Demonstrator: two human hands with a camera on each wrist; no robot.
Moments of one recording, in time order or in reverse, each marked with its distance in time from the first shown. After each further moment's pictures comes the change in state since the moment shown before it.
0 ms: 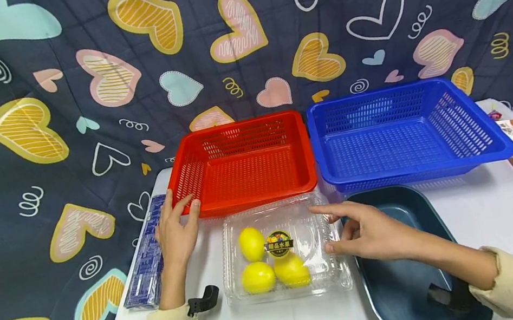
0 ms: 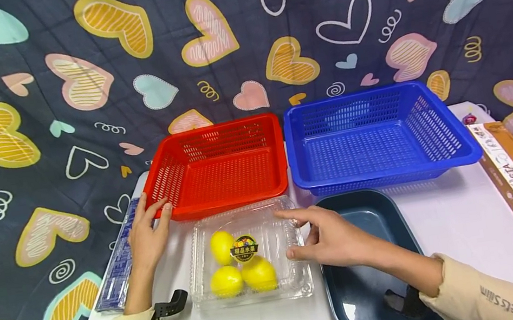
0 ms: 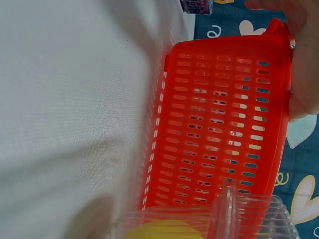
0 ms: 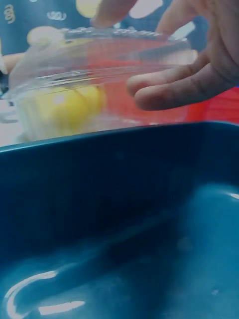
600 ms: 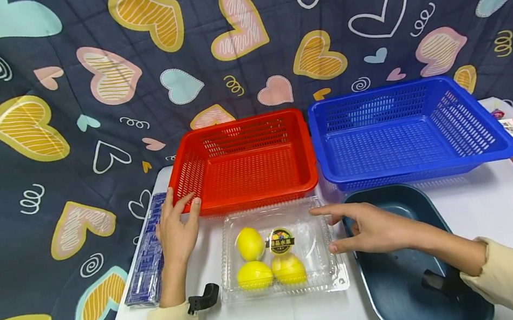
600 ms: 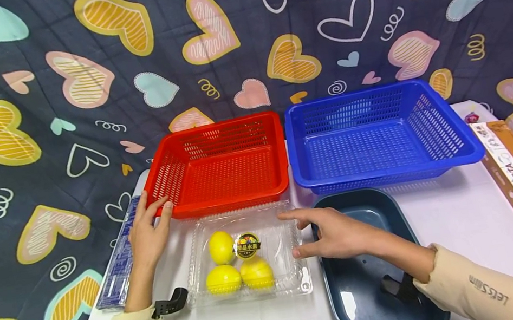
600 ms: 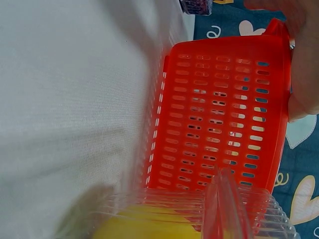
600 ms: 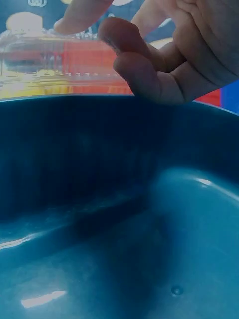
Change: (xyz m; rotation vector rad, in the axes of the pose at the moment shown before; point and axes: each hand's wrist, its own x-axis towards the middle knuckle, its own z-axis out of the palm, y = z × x) left_hand 0.001 0.001 -0.001 0.001 -0.013 -0.014; right_hand 0.011 0.017 -0.009 -0.141 -0.130 0.018
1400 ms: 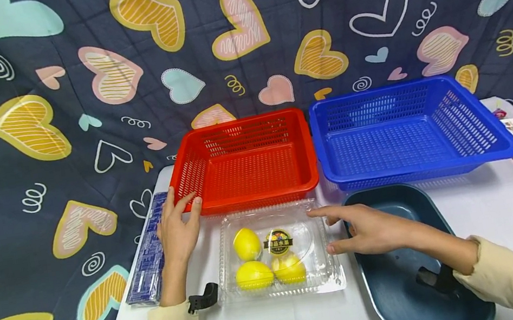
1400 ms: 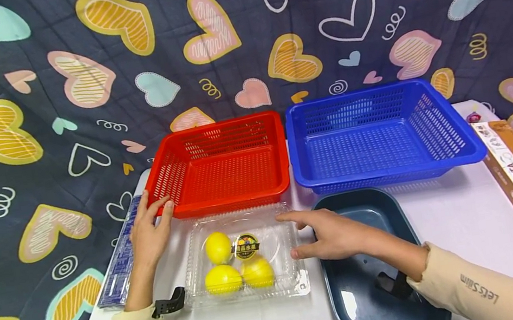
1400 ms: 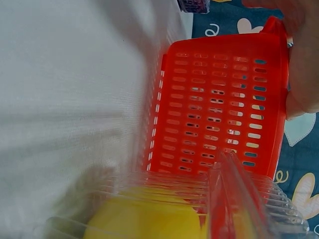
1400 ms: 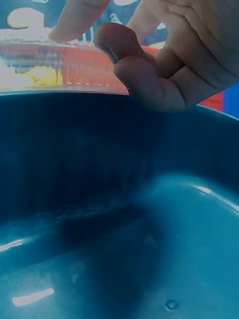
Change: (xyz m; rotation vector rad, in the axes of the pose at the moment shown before) left_hand 0.000 0.001 -0.001 0.018 -0.010 -0.002; right_hand 0.006 -0.004 0.002 -0.072 -0.043 -0.033
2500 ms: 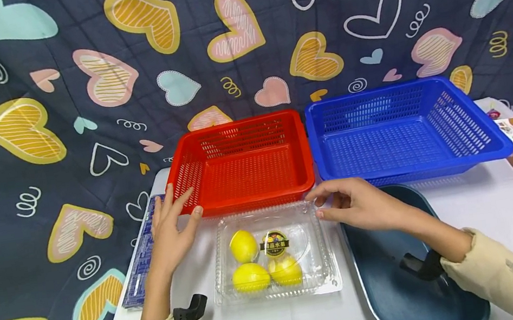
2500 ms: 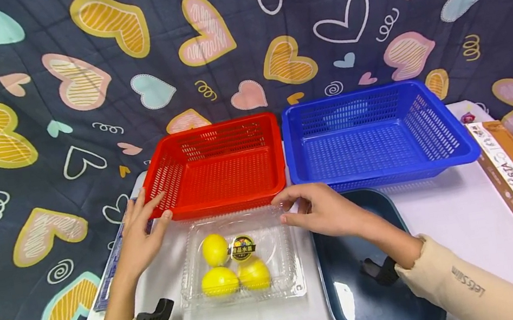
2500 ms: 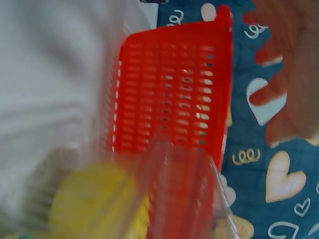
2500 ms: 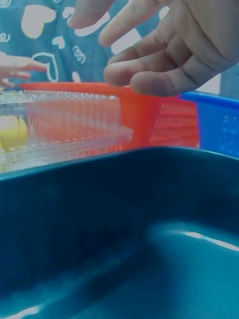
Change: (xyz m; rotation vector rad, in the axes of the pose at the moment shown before) left_hand -0.010 0.013 -0.029 -0.050 -0.176 0.179; right_hand 0.014 -0.001 -0.022 0.076 0.228 -0.060
